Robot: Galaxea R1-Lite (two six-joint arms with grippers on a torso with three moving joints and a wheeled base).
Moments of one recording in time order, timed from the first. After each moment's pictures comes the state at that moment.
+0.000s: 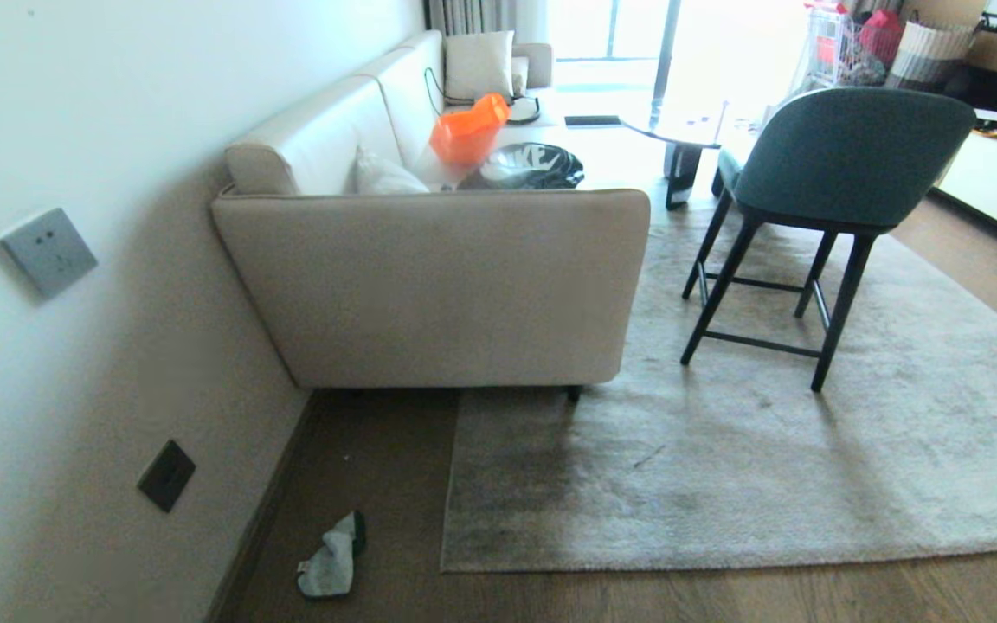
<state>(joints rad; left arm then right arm) -0.01 0.00 0.00 -0.02 0.03 -0.10 0.00 0.00 0.00 0.00 -0.01 0.00</state>
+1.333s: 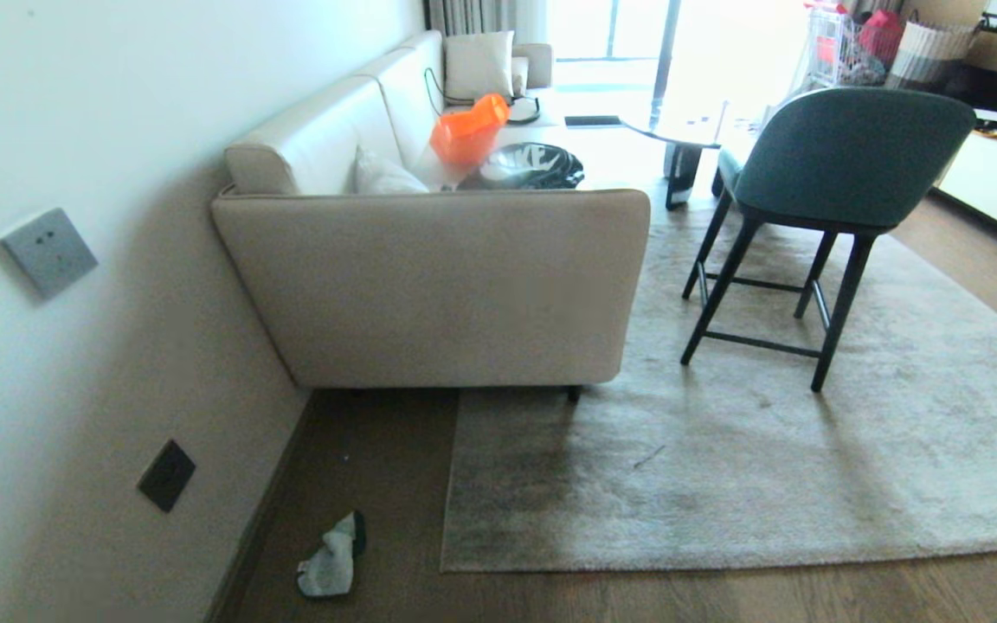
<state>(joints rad) -0.01 0.00 0.00 -0.02 0.03 -0.10 0.00 0.00 0.00 0.00 -0.01 0.00</state>
